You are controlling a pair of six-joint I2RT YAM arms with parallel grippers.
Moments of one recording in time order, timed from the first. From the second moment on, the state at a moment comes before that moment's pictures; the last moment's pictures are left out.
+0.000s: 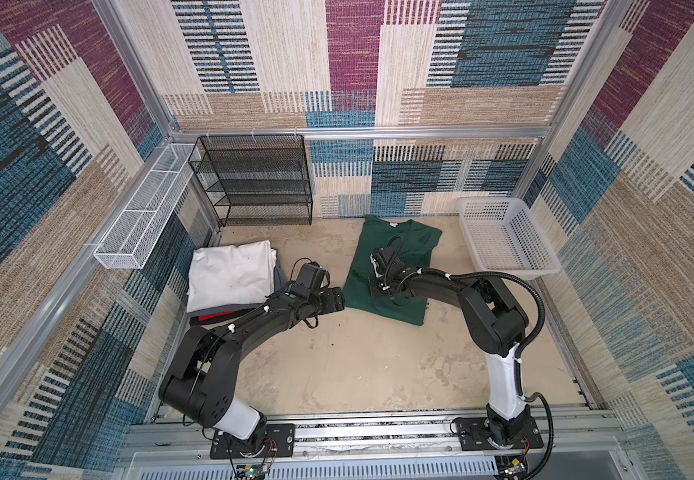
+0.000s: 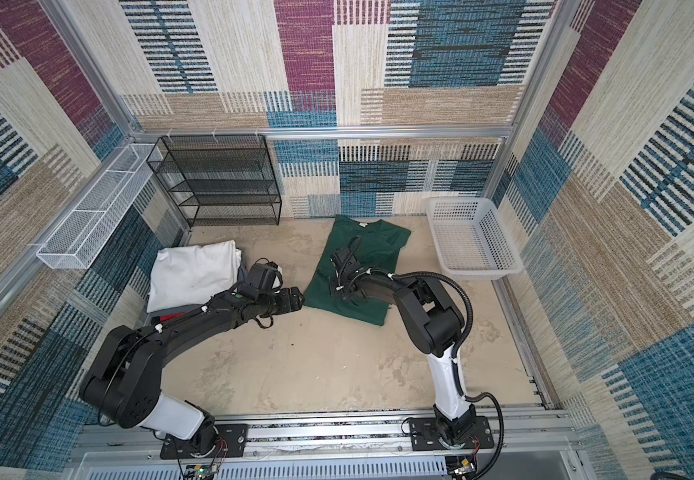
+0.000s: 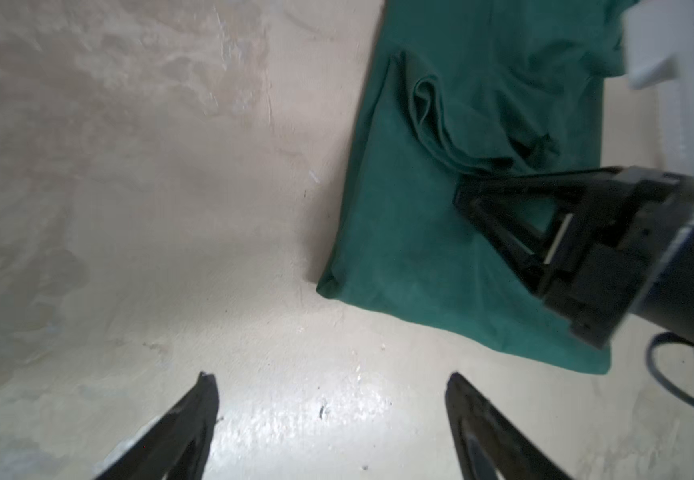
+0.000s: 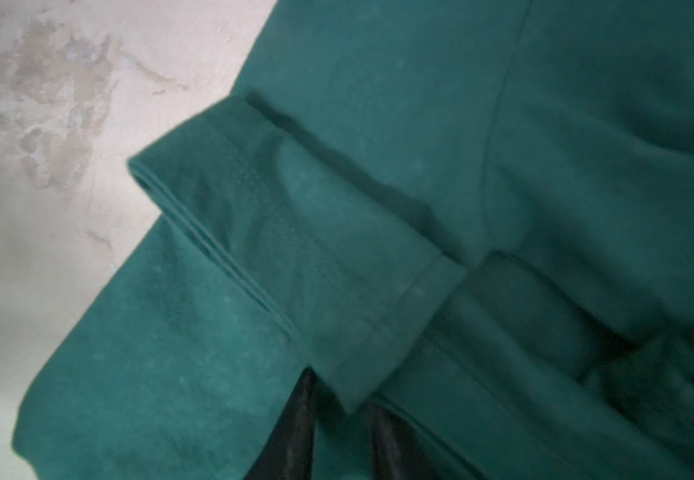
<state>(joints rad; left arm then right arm) -0.46 1.57 0.91 -0.26 0.09 -0.58 0.58 2.07 1.39 -0.29 0.02 0.36</state>
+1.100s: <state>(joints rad) -0.46 1.84 1.12 -0.32 0.18 -0.54 0.40 1.69 1.24 -0.26 0.09 0.38</state>
